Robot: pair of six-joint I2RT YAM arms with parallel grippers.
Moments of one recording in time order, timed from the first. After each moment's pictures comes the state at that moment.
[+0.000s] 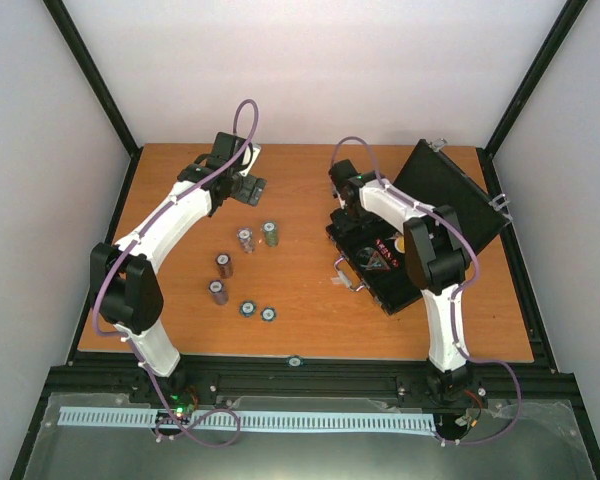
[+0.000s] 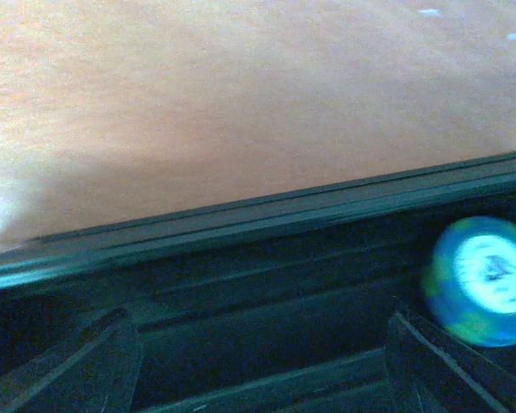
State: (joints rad) left arm -0.37 1.72 1.53 -0.64 -0.24 0.13; right arm 0.44 2.18 1.73 -0.88 0.22 -0.01
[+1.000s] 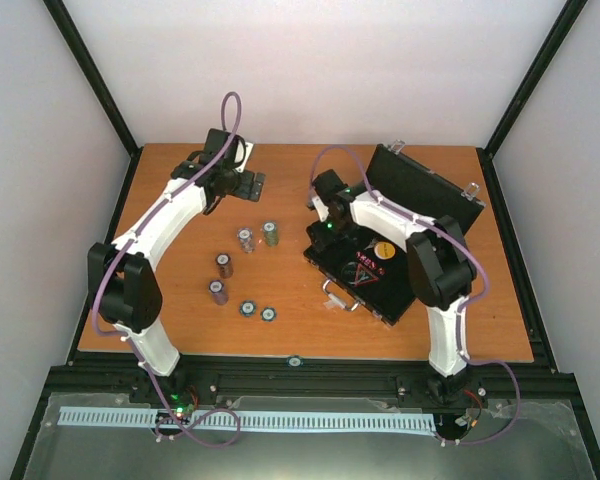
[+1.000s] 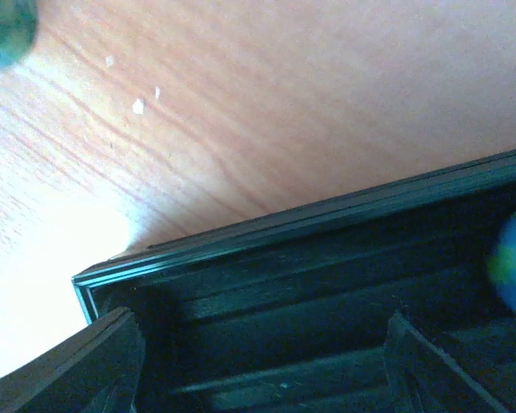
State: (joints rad) left arm -0.33 1.72 1.55 -0.65 -0.13 0.02; right arm 0.58 2.06 1.59 -0.83 -0.10 0.03
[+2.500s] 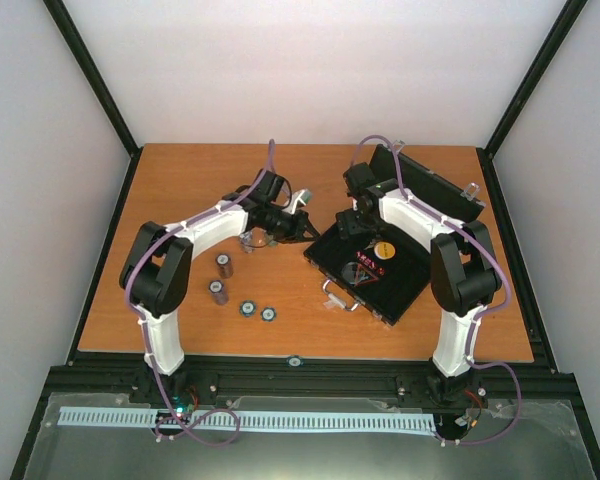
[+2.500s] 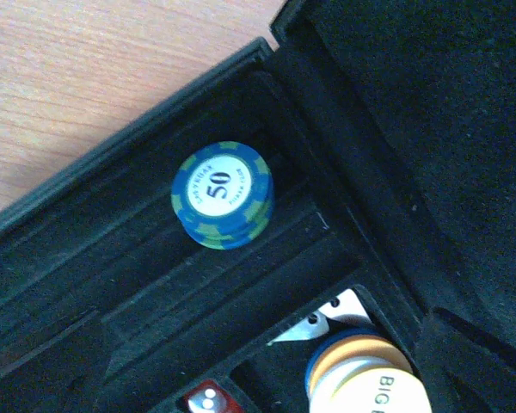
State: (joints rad) left arm -0.51 1.89 1.35 -0.40 0.76 -0.48; right arm 0.44 1.91 1.46 -0.78 0.15 0.15
